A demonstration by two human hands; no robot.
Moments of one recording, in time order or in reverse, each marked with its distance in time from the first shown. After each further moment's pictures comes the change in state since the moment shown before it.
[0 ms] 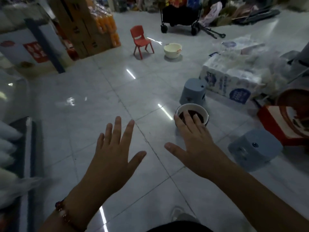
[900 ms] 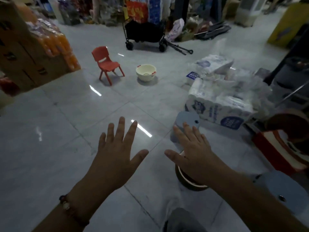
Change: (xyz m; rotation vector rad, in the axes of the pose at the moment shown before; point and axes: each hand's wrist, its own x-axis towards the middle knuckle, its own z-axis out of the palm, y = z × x) left_hand 0.623 -0.162 -0.040 -0.004 -0.122 0.256; right_hand 0.567 0.014 -0.081 -0.035 0.044 0.302
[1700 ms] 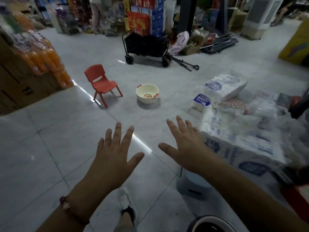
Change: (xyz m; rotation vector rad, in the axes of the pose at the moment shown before) left_hand 0.476 -0.087 -0.036 -0.014 -0.051 -0.087; right_hand 0.486 0.028 -0.134 -0.060 0.002 -0.035
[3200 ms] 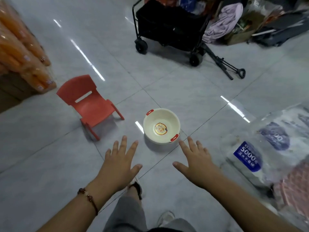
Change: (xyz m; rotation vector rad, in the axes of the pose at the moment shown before) left_hand 0.991 -0.189 -0.015 0.033 -0.351 -0.104; right_hand 1.006 0.153 -0.086 -0.165 -0.354 0.096
